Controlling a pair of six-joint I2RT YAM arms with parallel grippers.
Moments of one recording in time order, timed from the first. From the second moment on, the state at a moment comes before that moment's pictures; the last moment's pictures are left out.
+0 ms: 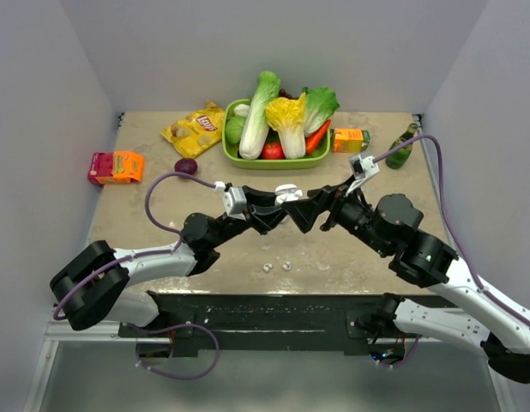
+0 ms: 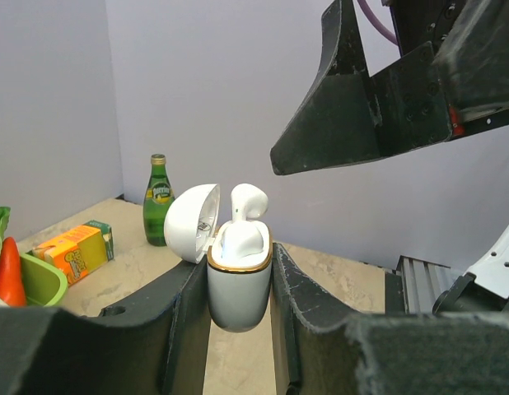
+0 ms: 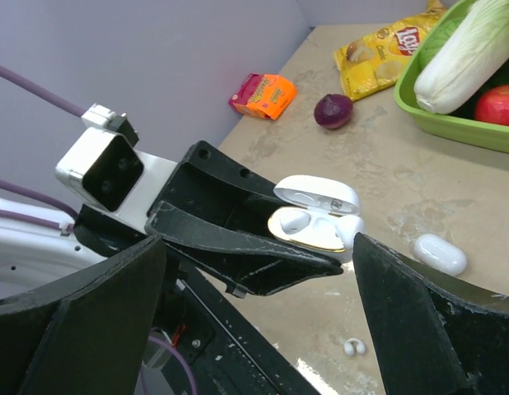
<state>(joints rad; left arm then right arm) -0.86 1.36 0.54 1.29 0.29 -0.22 0.94 0.79 1.02 -0.26 0.15 0.54</state>
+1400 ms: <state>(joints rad) -0.86 1.36 0.54 1.29 0.29 -0.22 0.94 0.86 1.02 -0.27 0.14 0.55</state>
